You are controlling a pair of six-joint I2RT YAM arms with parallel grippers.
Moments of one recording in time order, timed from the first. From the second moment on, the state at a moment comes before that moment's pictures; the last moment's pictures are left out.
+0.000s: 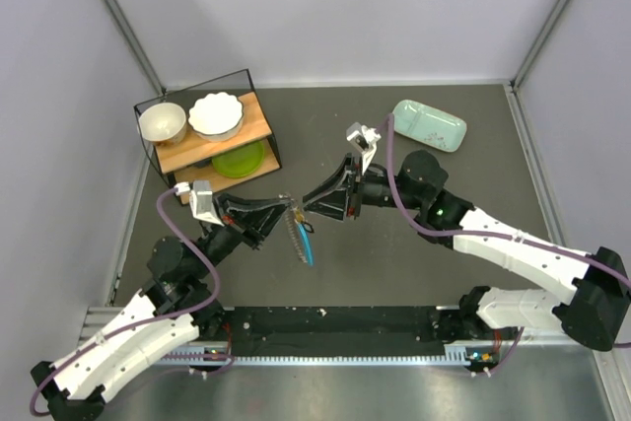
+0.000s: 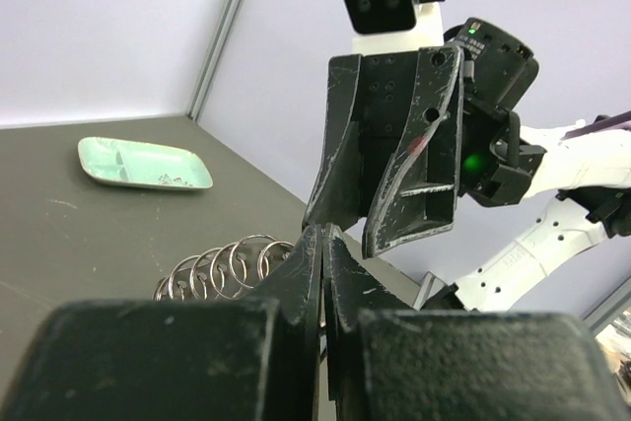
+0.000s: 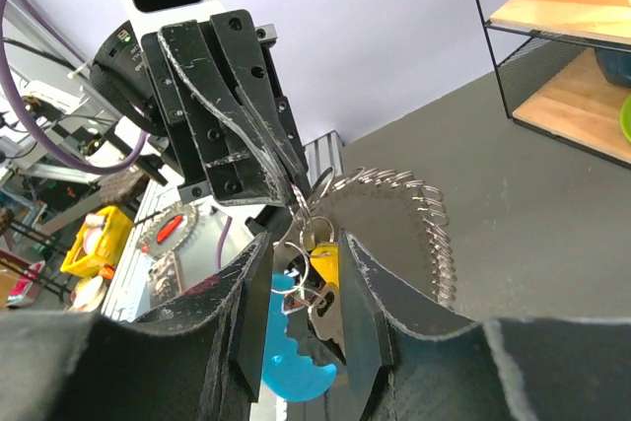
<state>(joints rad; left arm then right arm) -0.79 0.37 0.42 0.34 0.11 -0.54 0.89 1.17 0.89 0.38 -0.59 0.58</state>
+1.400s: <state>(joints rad) -0.79 0.33 0.42 0.28 0.14 -0.54 0.88 1.17 0.84 0.46 -0.68 0.46</state>
